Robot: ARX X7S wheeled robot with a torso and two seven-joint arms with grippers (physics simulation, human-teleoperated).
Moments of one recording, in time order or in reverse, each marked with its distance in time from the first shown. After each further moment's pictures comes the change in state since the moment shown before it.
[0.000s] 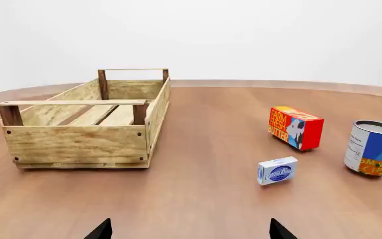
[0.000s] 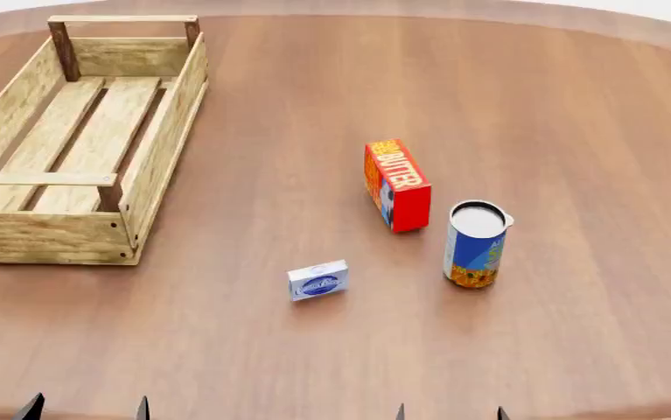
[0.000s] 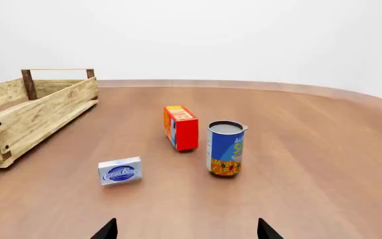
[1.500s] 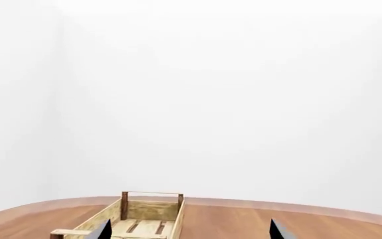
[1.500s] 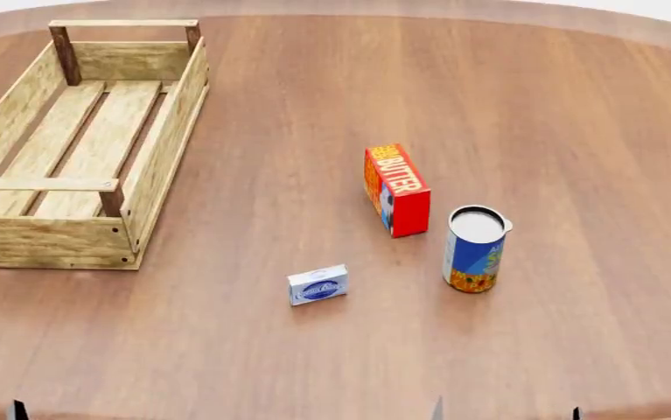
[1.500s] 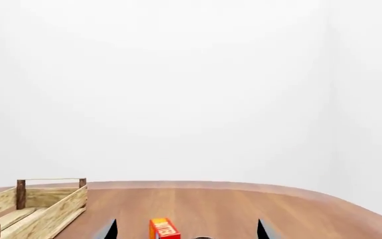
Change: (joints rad) left arm 0.341 -0.146 0.094 0.473 -0.049 0.338 -0.217; right arm -0.273 0.134 -0.092 -0.443 0.023 -0.225 0.207
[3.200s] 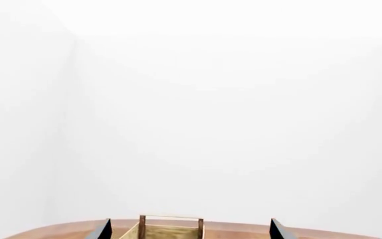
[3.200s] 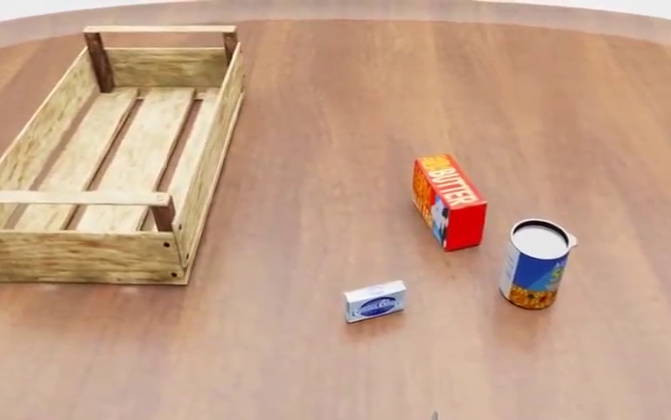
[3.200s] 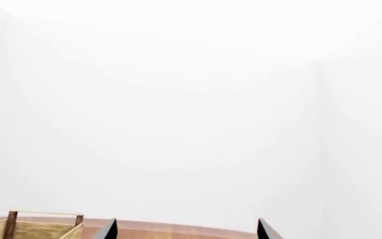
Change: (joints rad) left arm 0.027 -0.052 0.039 0.011 0.027 0.103 -0.092; right arm -0.058 0.051 -0.056 -0.040 -0.166 -0.148 0.139
